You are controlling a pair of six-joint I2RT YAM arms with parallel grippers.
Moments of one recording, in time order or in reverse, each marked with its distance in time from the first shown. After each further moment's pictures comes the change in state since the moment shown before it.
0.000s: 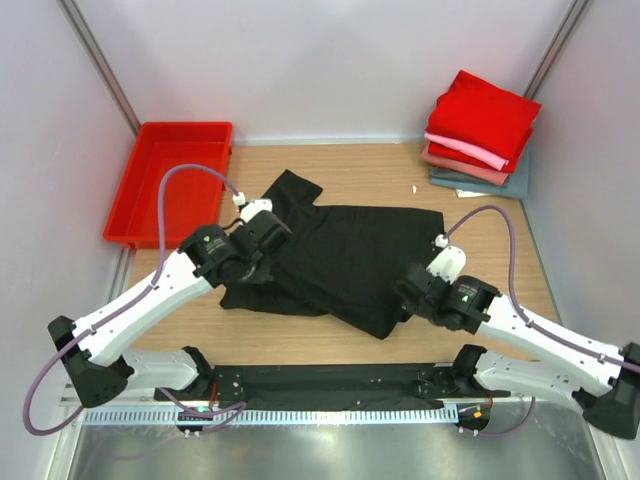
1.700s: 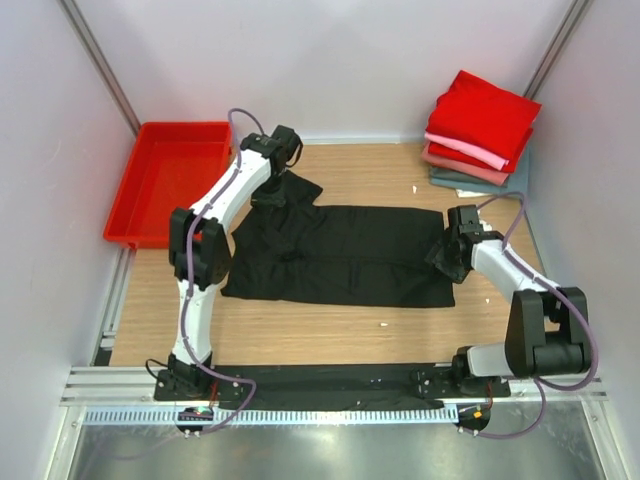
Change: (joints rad) left arm 0.475 0.917 0.742 -0.017 0.156 0.402; right arm -0.935 0.448 -0.014 0.495 -0.501 -0.610
